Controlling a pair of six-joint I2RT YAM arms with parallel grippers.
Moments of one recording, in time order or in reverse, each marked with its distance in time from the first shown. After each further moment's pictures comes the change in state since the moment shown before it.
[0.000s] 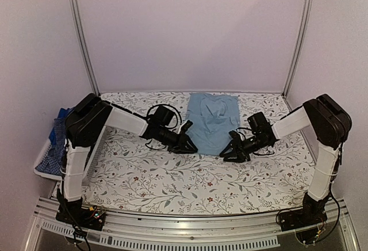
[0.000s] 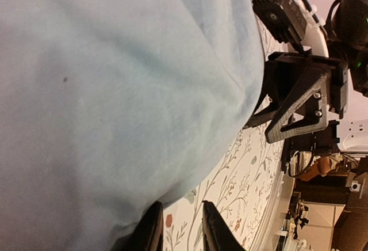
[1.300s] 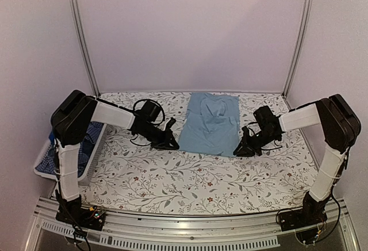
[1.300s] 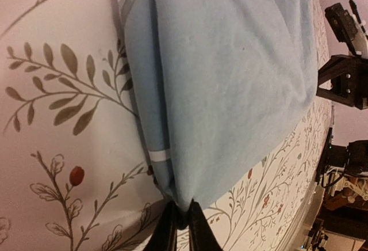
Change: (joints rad) left arm 0.102 -0.128 -0.086 -0.196 -0.163 0.121; right arm -0.060 -0.106 0.049 -0.282 0.309 -0.062
